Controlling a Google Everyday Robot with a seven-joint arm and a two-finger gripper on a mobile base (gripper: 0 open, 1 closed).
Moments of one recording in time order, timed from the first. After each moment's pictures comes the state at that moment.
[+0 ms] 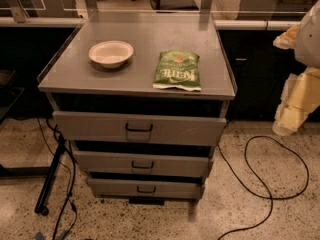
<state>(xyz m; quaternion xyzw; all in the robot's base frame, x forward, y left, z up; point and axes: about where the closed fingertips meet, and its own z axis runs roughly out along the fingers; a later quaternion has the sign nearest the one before) 0.439 -0.214 0.985 -0.60 0.78 -0.04 0.17</state>
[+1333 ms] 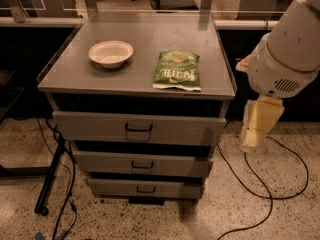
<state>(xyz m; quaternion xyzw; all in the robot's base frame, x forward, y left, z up) 0.450 -0.174 0.923 -0.65 0.75 -0.04 0.14</state>
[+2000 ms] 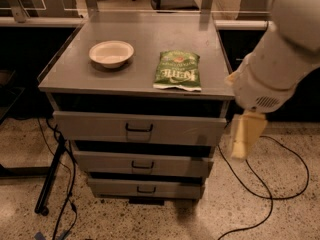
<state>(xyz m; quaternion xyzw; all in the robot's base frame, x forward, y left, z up) 0.451 -0.162 0.890 -0.66 0.74 -0.03 0.13</state>
